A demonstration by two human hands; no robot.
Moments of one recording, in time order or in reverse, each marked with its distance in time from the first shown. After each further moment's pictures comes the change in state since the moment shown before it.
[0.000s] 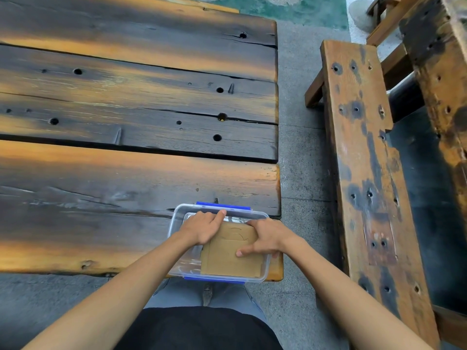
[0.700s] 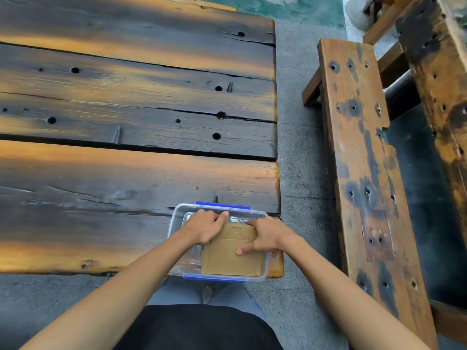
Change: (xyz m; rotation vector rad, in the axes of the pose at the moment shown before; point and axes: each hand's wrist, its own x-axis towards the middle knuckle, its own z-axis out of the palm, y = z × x) left_hand 0.000 -0.002 0.003 0.036 0.052 0.072; right_hand -0.006 -0.006 0.001 0.095 -0.032 0.042
